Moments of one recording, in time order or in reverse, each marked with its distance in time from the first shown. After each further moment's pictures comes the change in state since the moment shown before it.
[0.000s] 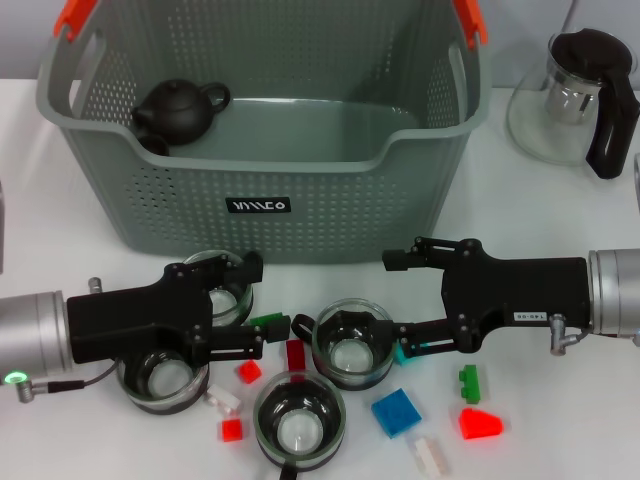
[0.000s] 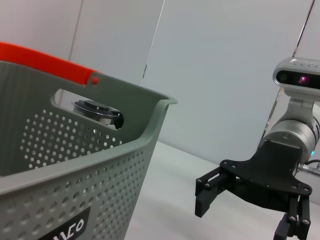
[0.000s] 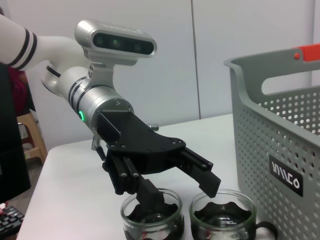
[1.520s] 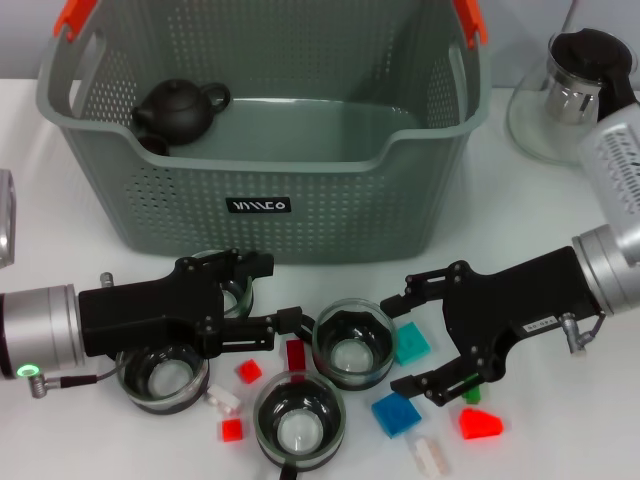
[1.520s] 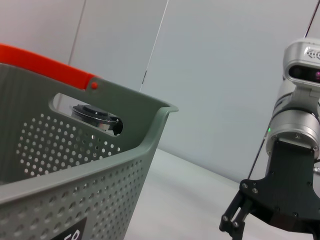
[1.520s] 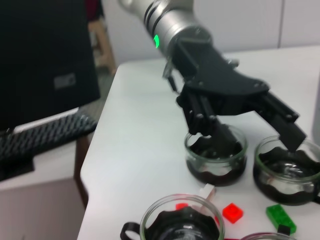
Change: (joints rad) left arm -0.018 -0.006 -0.006 -0.018 -0.008 -0.008 -0.023; right arm 0.110 0.001 -0.046 -0.206 -0.296 -0.149 0.170
